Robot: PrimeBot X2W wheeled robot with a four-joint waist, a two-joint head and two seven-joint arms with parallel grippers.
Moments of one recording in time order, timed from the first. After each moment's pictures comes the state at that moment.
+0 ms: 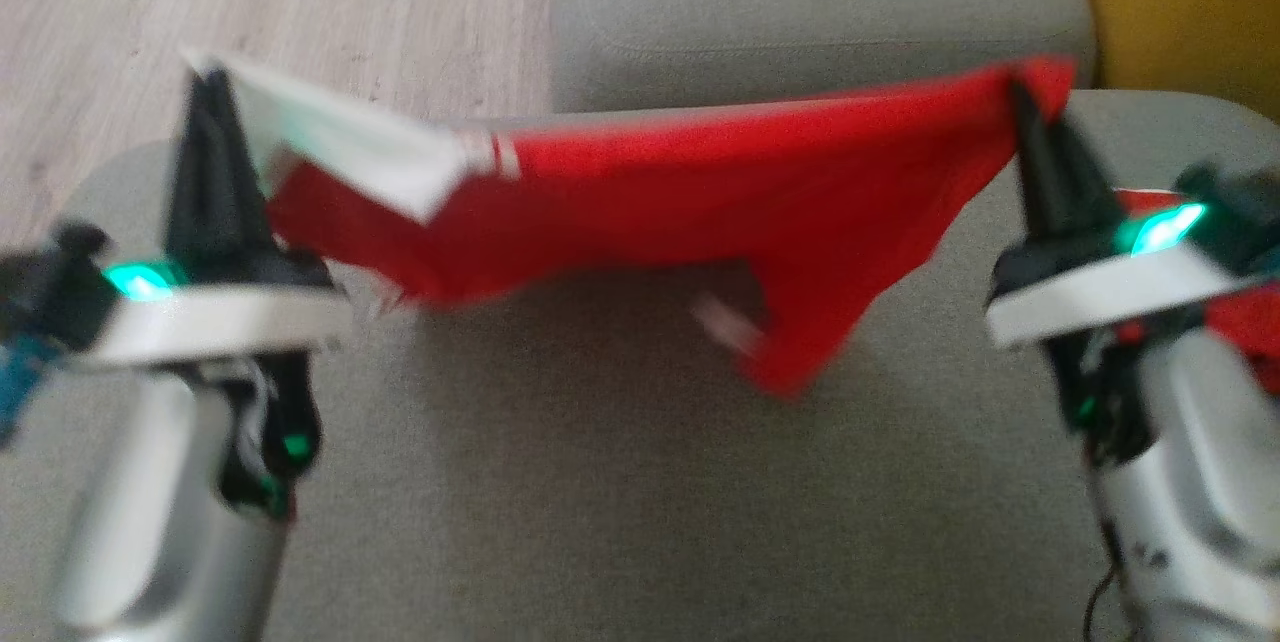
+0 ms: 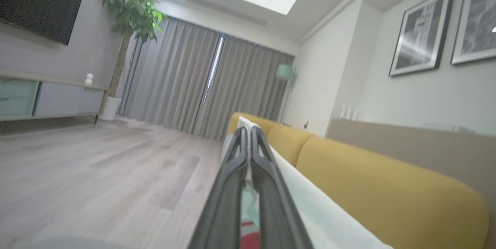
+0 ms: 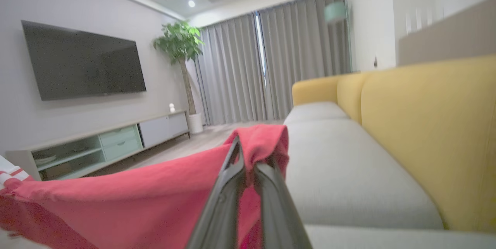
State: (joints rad) left arm -0.33 0.26 -0.24 0.00 -0.61 0.15 -0.14; right arm -0.33 -0.16 0.16 0.19 0.39 0.13 -0.08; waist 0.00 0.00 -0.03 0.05
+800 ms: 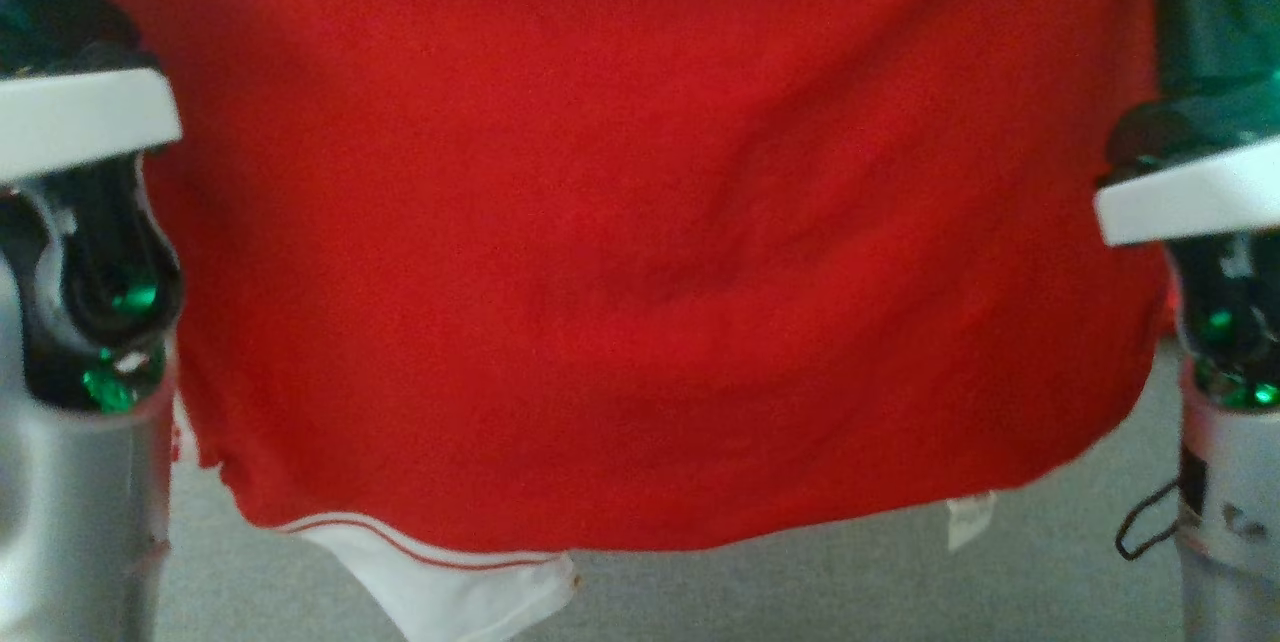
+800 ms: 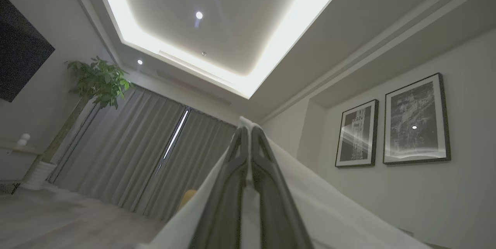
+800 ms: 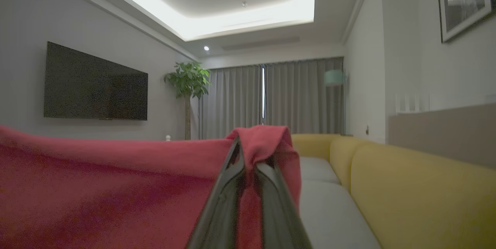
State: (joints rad) left arm -0.62 0.29 -0.13 -0.40 -0.68 0.28 0.05; right arm -0.46 -0.14 0.04 -0.32 0.33 0.13 0.30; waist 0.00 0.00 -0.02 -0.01
